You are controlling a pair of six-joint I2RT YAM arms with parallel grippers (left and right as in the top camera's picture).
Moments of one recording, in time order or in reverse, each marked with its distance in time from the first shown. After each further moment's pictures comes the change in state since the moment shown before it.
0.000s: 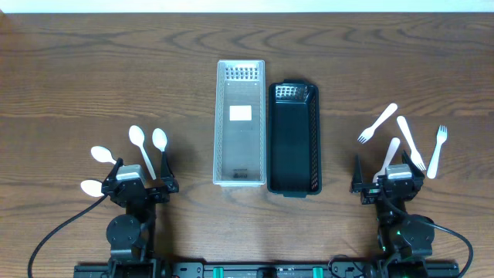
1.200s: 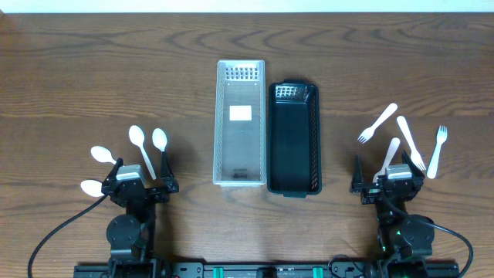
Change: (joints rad) left arm 0.000 0.000 0.000 0.000 0.000 0.000; right arm 0.000 0.000 0.000 0.000 0.000 0.000
